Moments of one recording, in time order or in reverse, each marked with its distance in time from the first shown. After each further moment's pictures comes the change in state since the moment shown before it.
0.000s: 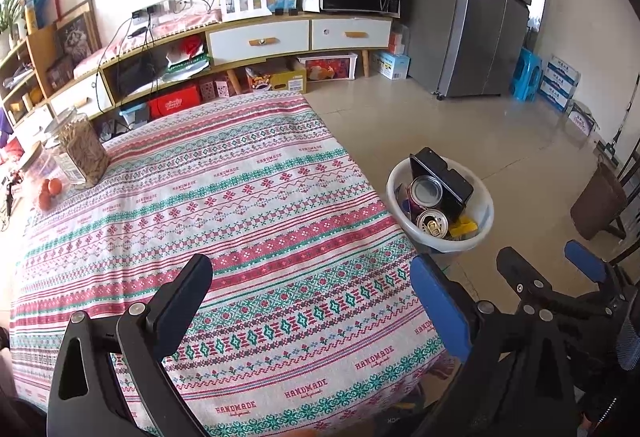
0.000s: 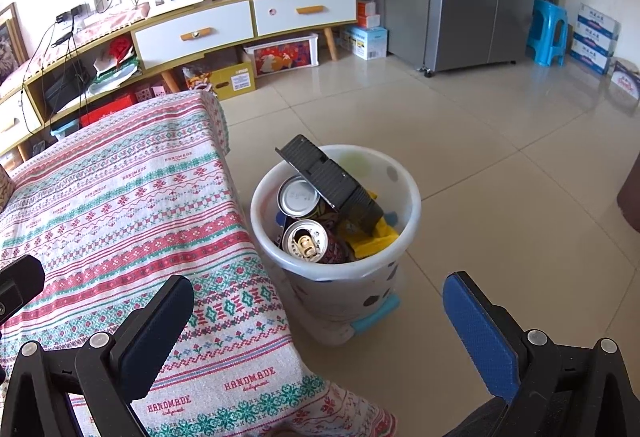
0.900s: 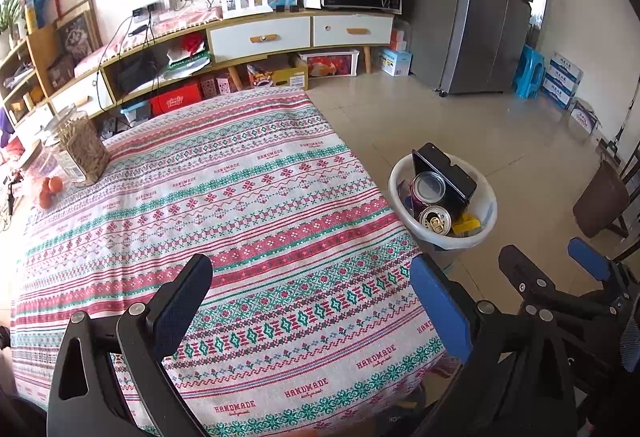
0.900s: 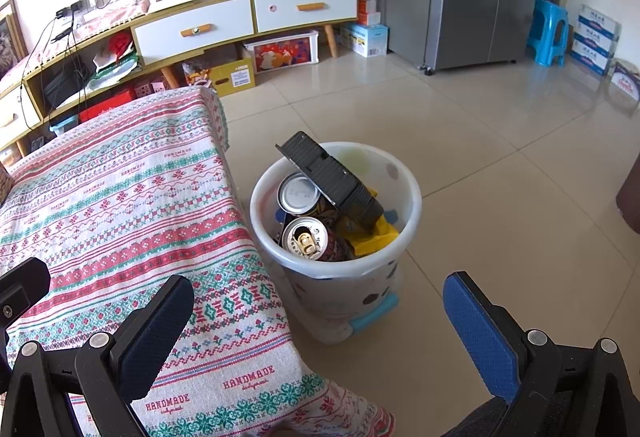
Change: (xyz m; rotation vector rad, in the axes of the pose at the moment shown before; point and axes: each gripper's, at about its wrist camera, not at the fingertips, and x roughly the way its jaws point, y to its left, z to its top) left arm 0.003 0.000 -0.001 0.003 0.011 0.005; right arm 0.003 0.000 0.000 -0.009 0.008 -0.002
